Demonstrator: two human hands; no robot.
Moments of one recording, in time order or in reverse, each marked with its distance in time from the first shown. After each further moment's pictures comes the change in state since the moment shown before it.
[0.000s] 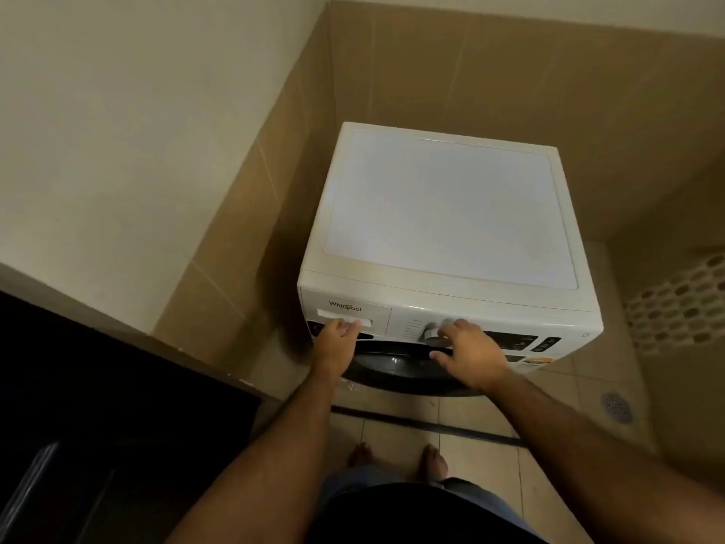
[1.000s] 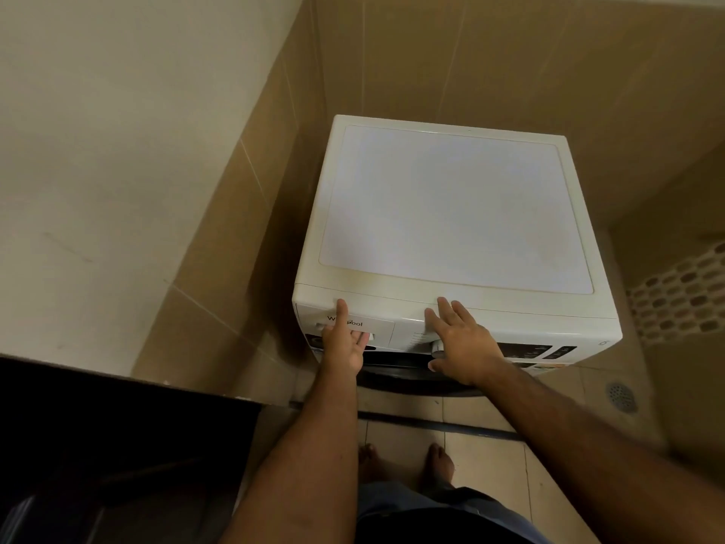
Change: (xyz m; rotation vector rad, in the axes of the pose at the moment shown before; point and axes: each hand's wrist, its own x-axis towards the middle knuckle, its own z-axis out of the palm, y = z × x) left_hand 0.063 0.015 0.028 -1.144 0.021 -0.362; right_hand 0.050 -0.016 -0.005 -0.197 -0.114 -0.009
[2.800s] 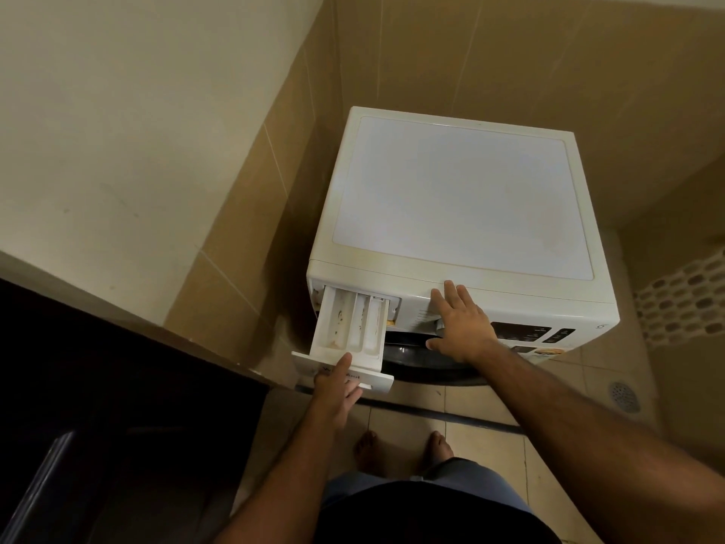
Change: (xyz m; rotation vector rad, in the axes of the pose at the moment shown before) left_hand -0.070 -0.031 -0.110 0.257 0.111 -0.110; right_hand -0.010 -0.010 0.012 0.049 0.019 0.051
